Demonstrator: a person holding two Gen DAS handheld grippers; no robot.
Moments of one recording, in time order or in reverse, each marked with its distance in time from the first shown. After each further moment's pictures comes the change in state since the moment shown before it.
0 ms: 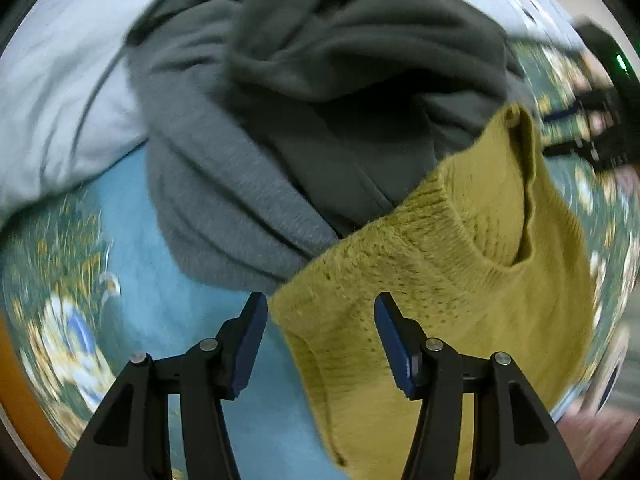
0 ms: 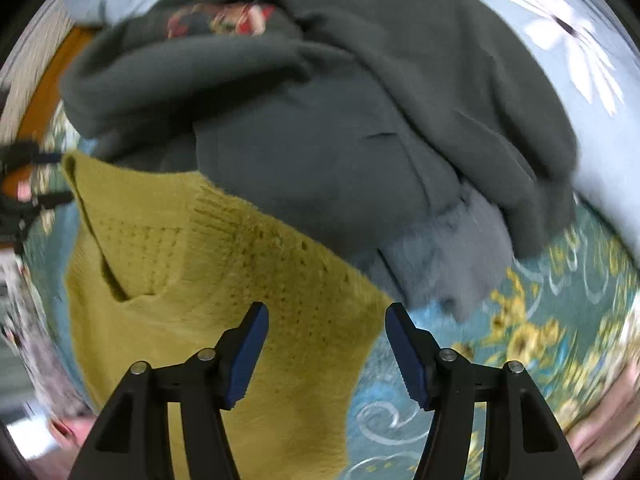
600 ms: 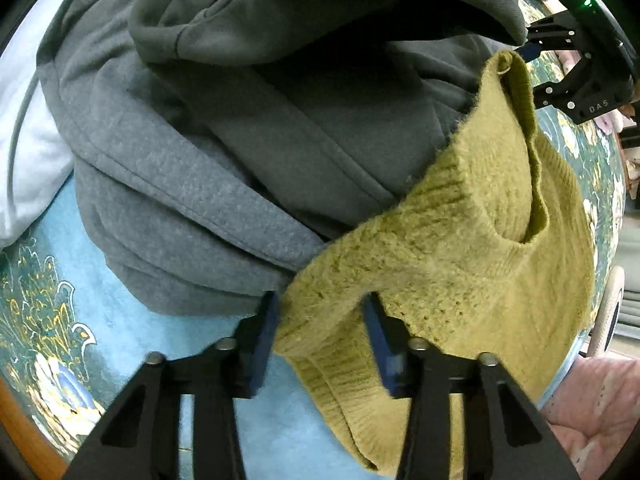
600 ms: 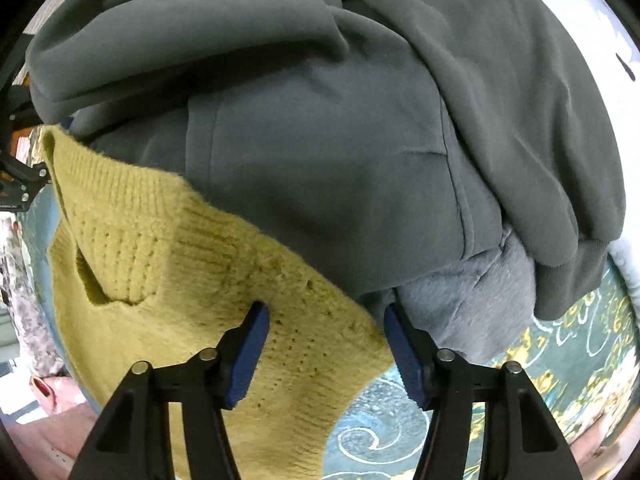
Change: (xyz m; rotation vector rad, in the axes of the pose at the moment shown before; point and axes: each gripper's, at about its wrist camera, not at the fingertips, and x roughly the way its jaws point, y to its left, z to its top) left arm 0.034 0.012 0.027 0.149 0.116 -0.097; right arm 0.021 -0.010 0.023 -0.099 0.092 0.011
